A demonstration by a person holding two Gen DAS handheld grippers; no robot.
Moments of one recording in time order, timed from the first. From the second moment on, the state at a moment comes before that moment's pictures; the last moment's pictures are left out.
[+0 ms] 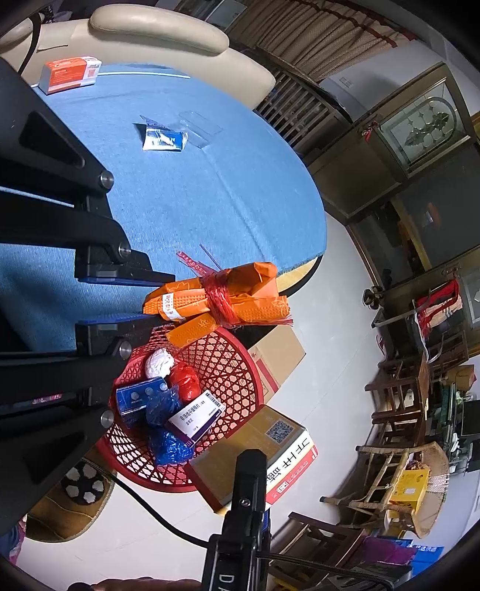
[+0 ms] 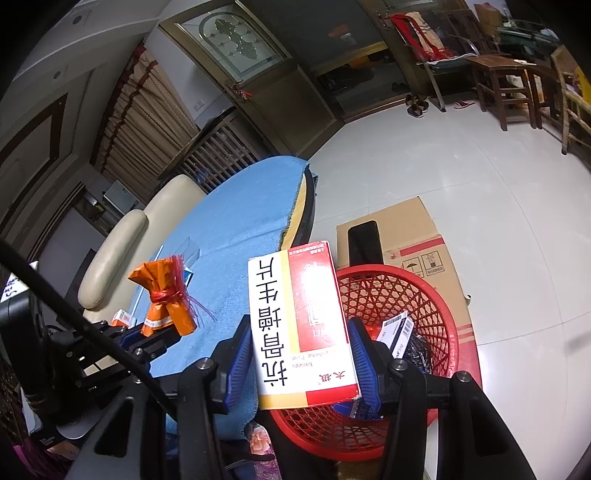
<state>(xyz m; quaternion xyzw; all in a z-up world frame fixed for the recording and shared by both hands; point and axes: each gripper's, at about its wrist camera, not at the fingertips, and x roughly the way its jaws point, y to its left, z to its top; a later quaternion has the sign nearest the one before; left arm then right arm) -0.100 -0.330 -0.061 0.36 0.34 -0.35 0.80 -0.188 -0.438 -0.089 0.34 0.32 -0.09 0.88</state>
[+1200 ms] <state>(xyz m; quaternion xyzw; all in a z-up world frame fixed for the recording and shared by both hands) -0.122 -0.363 -0.073 0.40 0.33 -0.36 0.77 -0.209 -0.477 -0.121 0.40 0.32 -0.12 0.85</state>
